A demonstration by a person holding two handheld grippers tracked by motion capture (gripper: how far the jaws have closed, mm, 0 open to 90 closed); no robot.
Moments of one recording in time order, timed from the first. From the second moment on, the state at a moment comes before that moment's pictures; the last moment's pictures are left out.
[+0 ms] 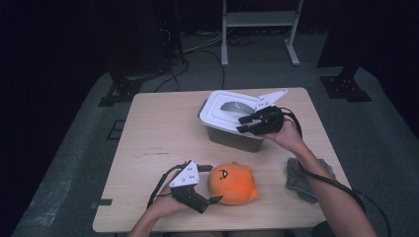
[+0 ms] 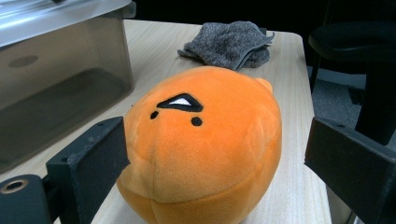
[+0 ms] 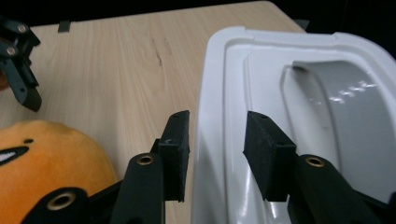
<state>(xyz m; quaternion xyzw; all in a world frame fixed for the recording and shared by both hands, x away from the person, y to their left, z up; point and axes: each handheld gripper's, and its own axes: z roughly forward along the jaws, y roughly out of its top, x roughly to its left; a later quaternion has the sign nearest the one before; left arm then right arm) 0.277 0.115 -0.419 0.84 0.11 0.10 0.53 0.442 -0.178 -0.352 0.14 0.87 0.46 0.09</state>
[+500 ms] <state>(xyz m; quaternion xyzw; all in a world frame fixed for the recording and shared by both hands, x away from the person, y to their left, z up) 0.277 0.118 -0.417 0.83 0.11 0.10 0.53 0.457 -0.180 -0.329 0.15 0.86 0.48 0.09</state>
